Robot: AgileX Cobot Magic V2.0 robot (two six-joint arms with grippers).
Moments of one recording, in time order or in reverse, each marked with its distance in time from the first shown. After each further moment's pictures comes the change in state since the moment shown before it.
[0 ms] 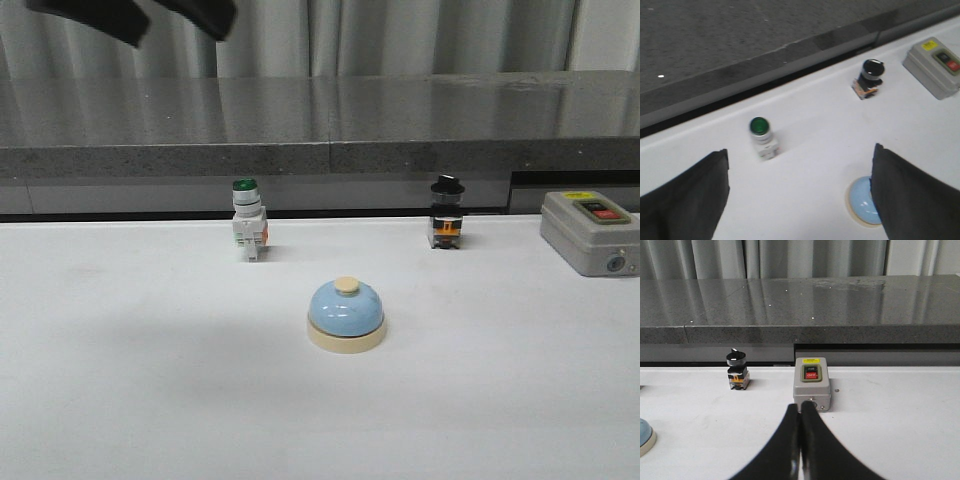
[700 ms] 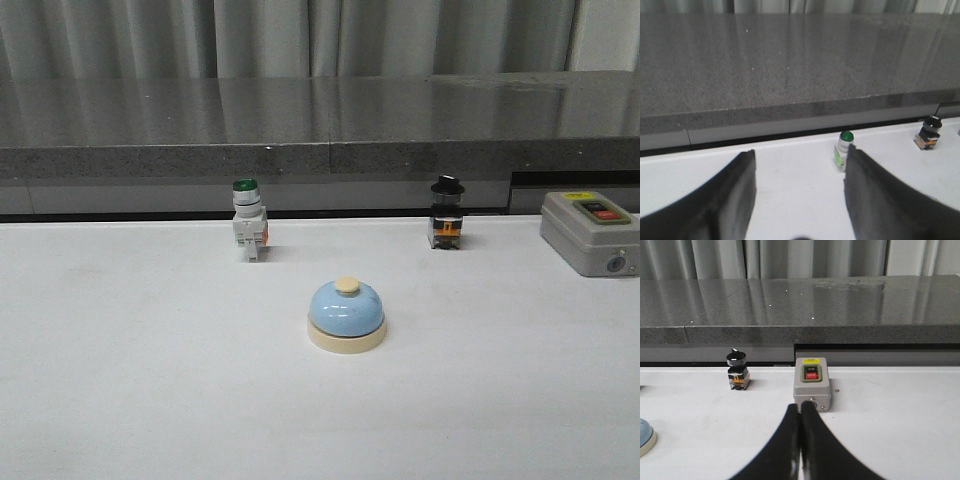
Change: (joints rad) left arm 0.222 -0.764 0.535 0.000 -0.143 -0.001; right arm 0.000 0.000 0.000 0.000 0.000 0.000
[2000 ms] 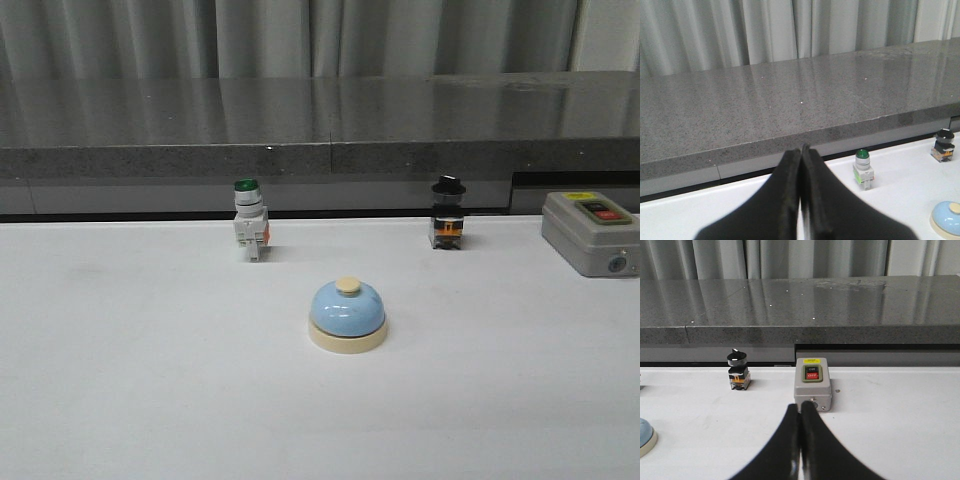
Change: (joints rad) left arm 0.000 -0.213 0.091 0.143 -0.012 0.000; right arm 0.000 0.000 0.000 0.000 0.000 0.000
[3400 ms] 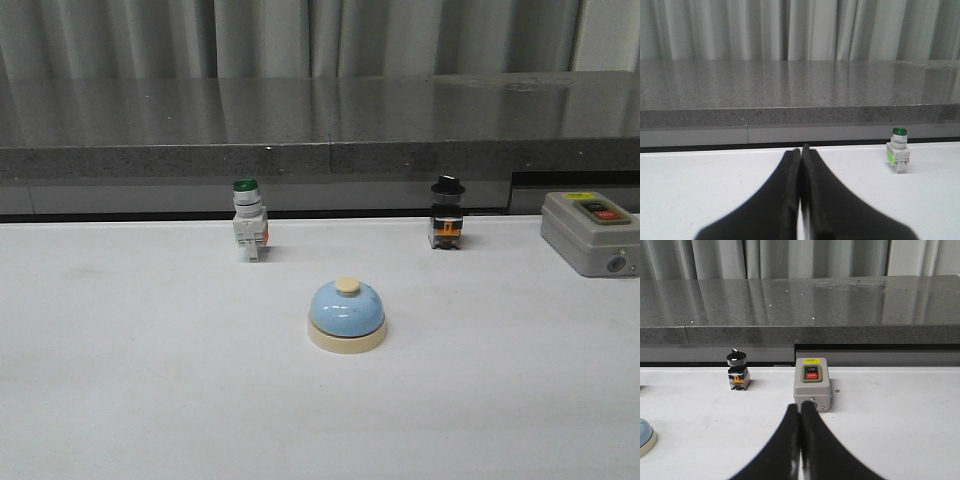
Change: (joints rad) left arm 0.129 -0.380 0.440 0.086 -0.155 -0.183; right arm 0.000 0.000 0.000 0.000 0.000 0.000
